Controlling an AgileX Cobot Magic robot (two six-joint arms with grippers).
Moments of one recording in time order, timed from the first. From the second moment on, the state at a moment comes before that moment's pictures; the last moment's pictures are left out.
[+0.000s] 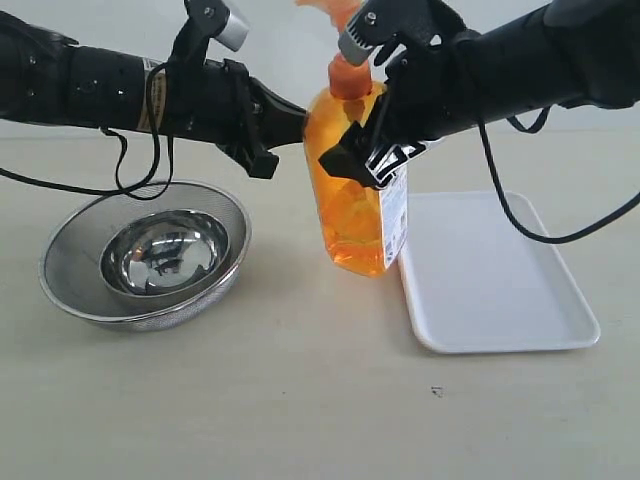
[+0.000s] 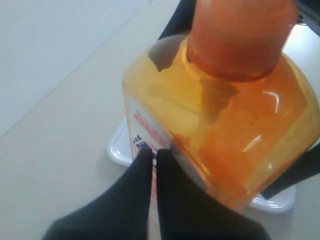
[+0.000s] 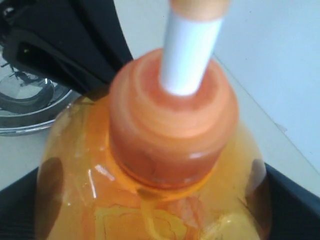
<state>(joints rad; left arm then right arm) -0.30 1.89 -1.27 1.60 -0.76 -1.12 0.45 1.65 -1.16 0.98 0.37 -1.46</state>
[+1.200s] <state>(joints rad) -0.46 1.90 -1.38 1.59 -0.80 -1.19 0.37 1.62 -1.16 0.71 0.39 -1.17</state>
